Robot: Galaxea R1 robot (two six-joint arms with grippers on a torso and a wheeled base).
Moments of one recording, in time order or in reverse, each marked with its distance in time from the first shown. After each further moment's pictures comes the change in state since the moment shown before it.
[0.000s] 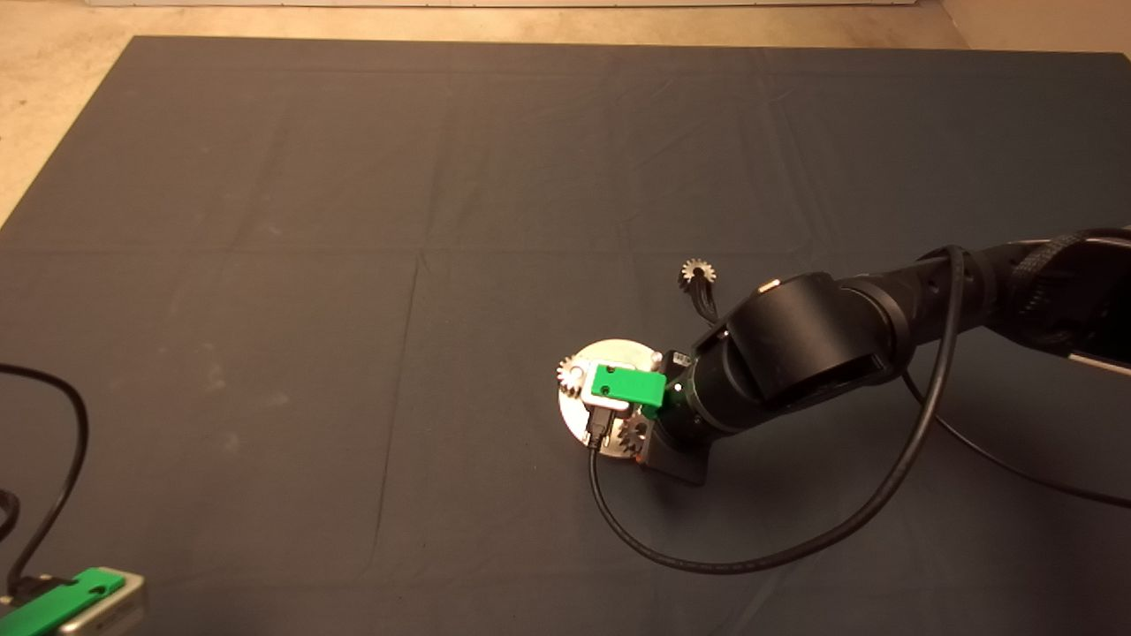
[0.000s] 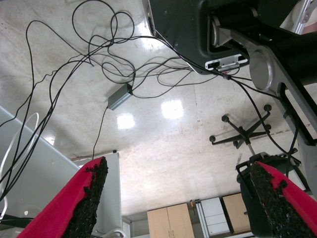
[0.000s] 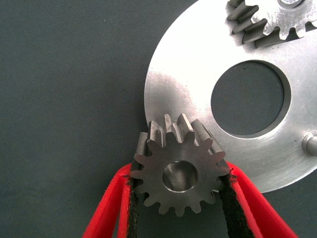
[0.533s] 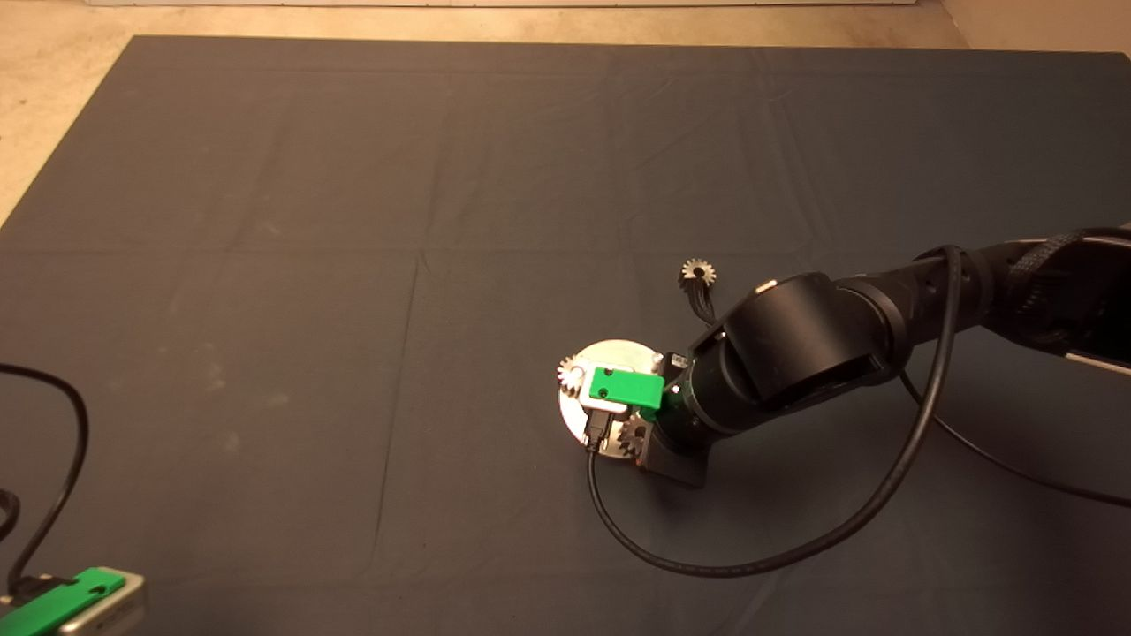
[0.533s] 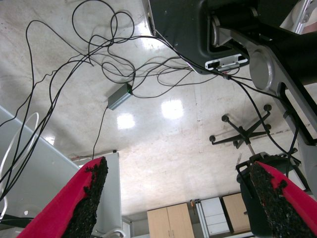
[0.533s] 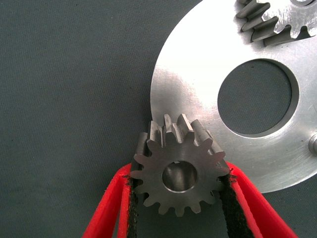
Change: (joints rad) left arm 0.000 0.000 0.000 0.000 0.000 0.000; right arm 0.003 0.005 0.000 0.006 0.003 0.003
